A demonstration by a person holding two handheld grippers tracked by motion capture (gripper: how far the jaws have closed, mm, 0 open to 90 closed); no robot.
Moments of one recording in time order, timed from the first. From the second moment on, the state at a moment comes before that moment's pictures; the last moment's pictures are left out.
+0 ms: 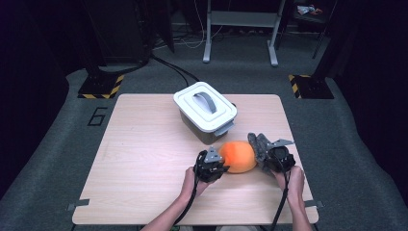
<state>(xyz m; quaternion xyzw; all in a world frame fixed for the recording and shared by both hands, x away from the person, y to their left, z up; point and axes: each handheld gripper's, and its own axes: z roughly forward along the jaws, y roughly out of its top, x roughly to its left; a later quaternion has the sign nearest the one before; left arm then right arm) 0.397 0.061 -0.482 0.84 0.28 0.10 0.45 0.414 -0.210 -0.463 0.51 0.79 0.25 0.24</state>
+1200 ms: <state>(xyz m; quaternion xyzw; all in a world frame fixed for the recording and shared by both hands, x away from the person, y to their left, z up) 0.394 0.058 -0.491 0.84 0.29 0.17 0.42 0.399 -0.155 -0.425 0.42 0.81 0.31 0.25</state>
